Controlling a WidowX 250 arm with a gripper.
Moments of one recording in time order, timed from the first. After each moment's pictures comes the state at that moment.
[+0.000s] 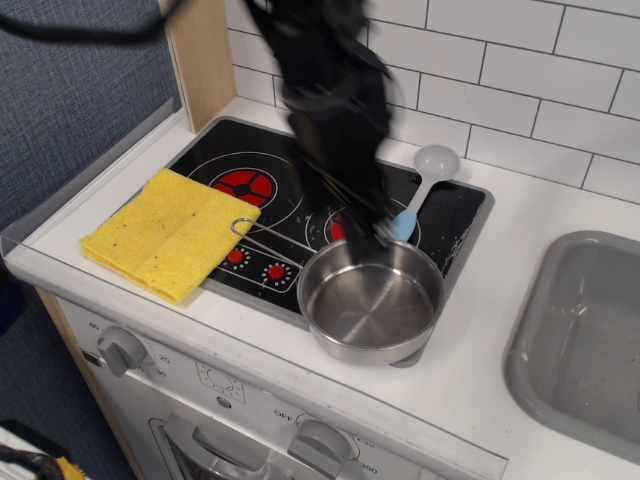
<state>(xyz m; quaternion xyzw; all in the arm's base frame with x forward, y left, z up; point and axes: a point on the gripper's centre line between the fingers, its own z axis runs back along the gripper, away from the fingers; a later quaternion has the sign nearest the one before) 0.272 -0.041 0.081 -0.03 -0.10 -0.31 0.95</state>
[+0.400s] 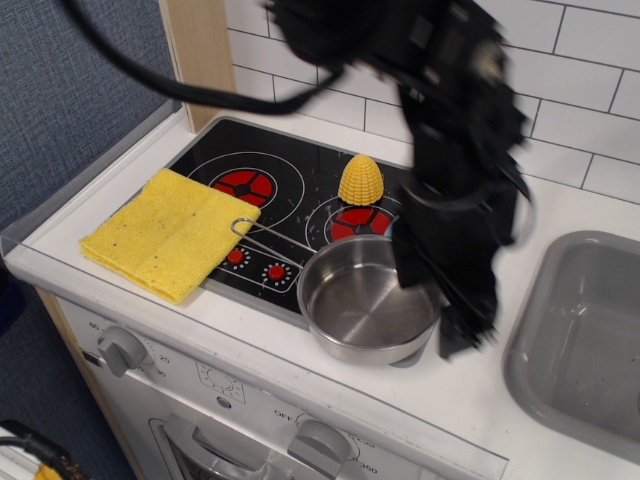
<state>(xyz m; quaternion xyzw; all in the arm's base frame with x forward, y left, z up) 0.262 -0.108 0.051 -0.01 -0.08 -0.38 0.92</state>
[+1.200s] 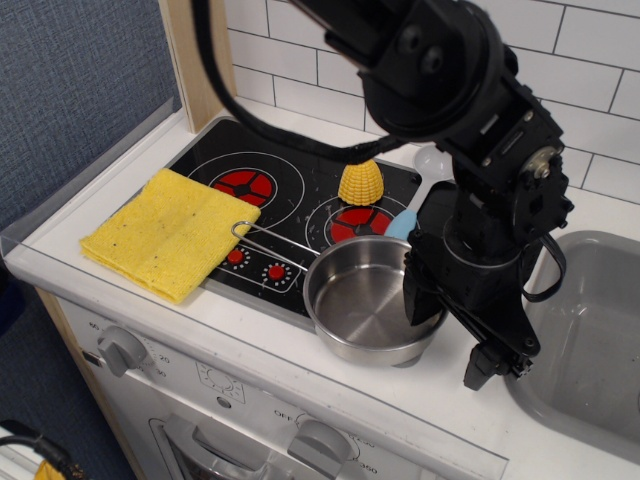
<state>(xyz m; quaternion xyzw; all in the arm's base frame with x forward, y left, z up) 0.273 -0.113 0.017 0.03 -0.08 -0.25 0.97</state>
